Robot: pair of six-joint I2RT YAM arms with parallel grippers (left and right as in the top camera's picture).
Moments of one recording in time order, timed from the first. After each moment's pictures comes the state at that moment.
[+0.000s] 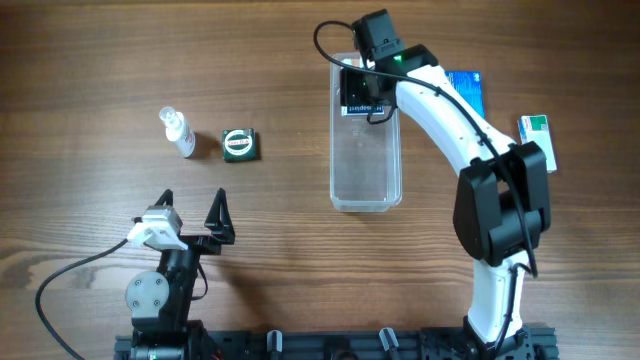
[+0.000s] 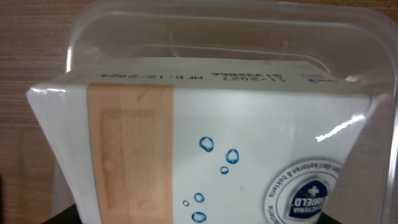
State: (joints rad) left arm 0.02 0.01 0.01 -0.06 0.12 -0.30; right arm 0.39 2.14 1.76 -0.74 0.03 0.31
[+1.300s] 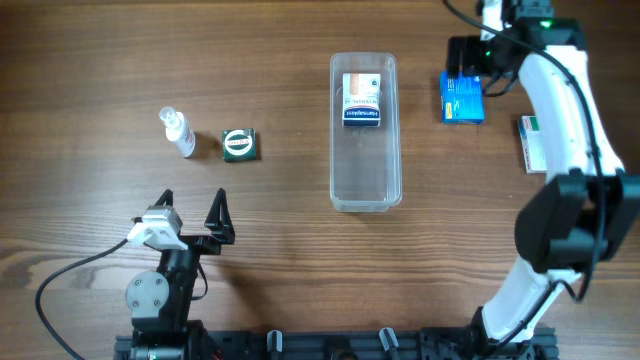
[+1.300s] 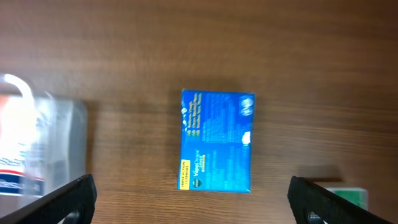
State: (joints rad) left arm 0.02 0.01 0.01 -0.06 0.12 -0.30; right arm -0.01 2.00 1.83 -0.93 -0.01 -0.06
